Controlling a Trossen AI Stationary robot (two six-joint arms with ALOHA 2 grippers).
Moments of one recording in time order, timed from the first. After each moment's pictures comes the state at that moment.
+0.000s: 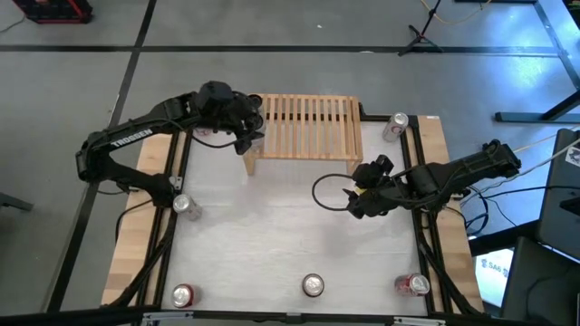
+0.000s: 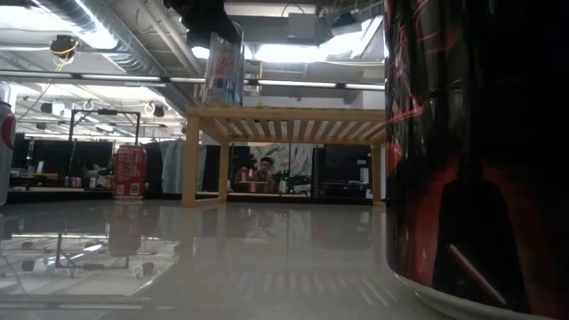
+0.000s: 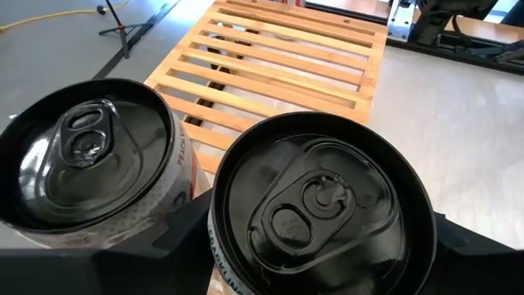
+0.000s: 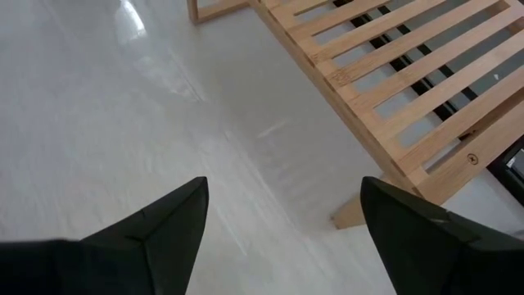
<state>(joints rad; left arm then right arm) 0.45 1.26 1.33 -0.71 0.04 0.04 0.36 1.29 1.28 -1.09 0.61 0.75</state>
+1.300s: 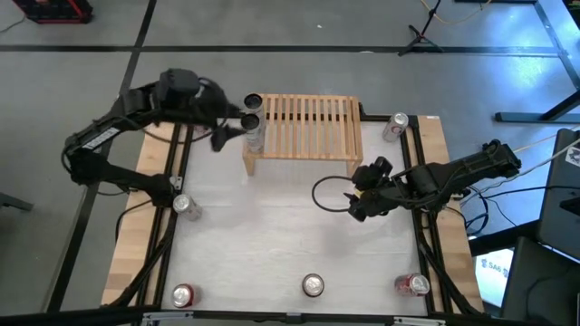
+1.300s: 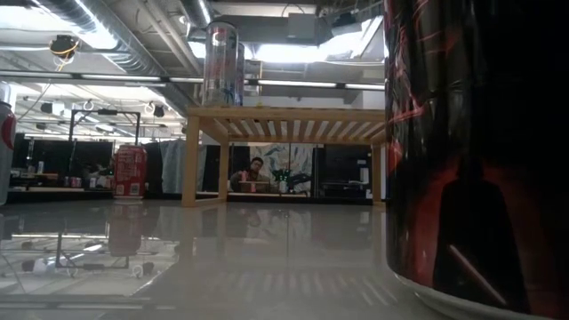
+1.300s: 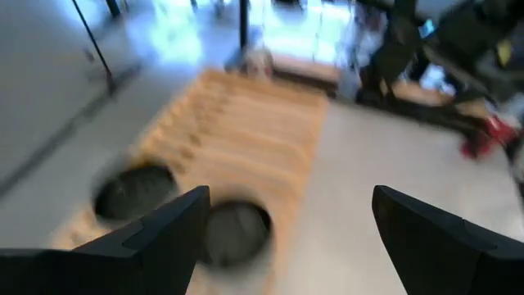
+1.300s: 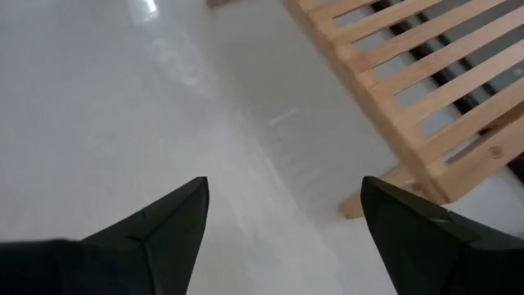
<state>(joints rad) 0.38 1.18 1.60 -0.96 0.07 -0.04 0.36 1.29 1.28 -1.10 0.54 0.73</state>
